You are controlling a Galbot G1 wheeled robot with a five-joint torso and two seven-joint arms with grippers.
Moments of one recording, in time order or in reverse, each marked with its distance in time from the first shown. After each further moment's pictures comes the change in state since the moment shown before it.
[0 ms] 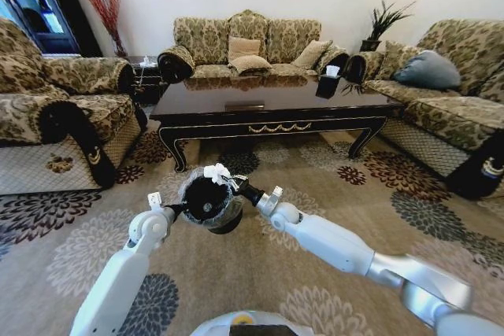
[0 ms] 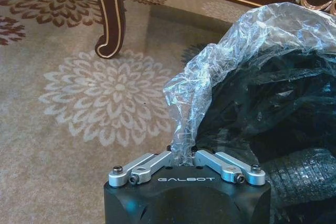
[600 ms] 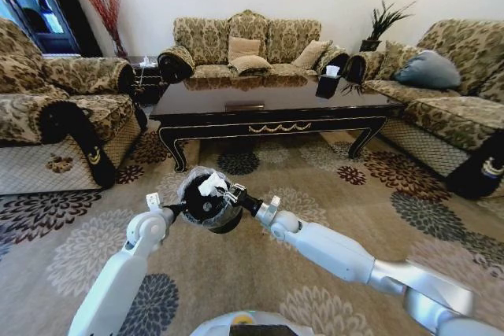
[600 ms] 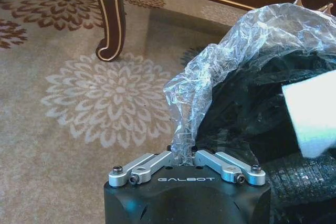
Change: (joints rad) left arm 0.022 0.006 -0.019 -0.027 0.000 0.000 0.003; right arm -0.035 -0.002 -0.023 -0.005 -0.048 0.015 -0.002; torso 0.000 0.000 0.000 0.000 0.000
